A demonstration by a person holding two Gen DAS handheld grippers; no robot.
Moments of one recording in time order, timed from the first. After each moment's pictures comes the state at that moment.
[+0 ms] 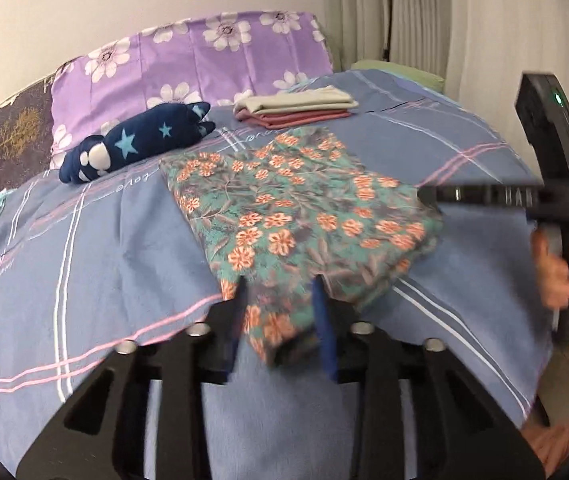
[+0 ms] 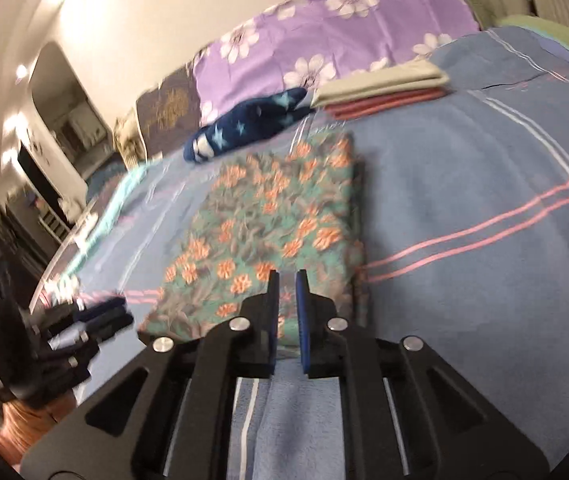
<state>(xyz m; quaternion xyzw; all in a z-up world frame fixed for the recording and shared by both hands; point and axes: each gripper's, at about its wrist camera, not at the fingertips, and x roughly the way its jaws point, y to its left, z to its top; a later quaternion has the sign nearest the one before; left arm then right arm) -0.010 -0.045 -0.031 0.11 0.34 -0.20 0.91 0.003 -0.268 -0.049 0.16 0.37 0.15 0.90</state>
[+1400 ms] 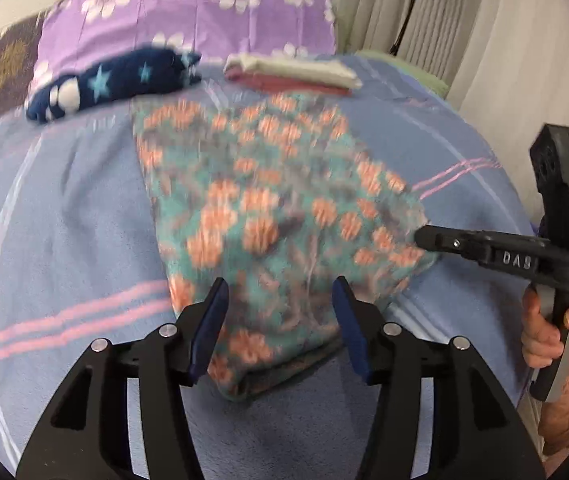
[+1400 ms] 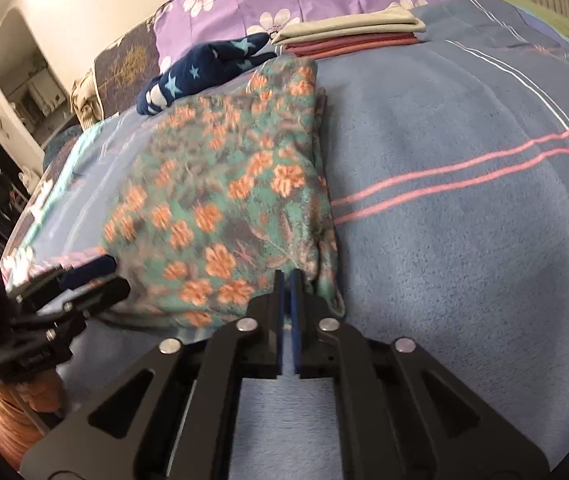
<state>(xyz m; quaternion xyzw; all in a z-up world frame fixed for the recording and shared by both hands) 0.026 -0.054 -0.049 0.03 0.38 -0.23 0.89 0.011 -0.272 -0.059 0.15 0.41 0.12 0.89</state>
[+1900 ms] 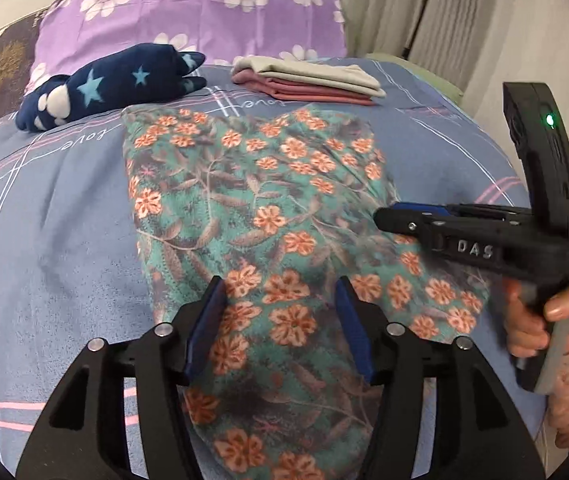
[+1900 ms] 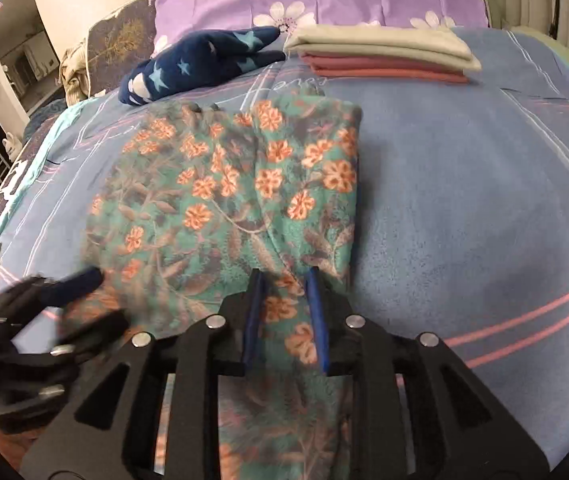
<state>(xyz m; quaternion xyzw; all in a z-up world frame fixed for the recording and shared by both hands) 0.084 -0.063 -0.067 0.02 0.39 -0.23 0.89 0.097 -0.236 -0.070 0.03 0.42 0.11 0.90</state>
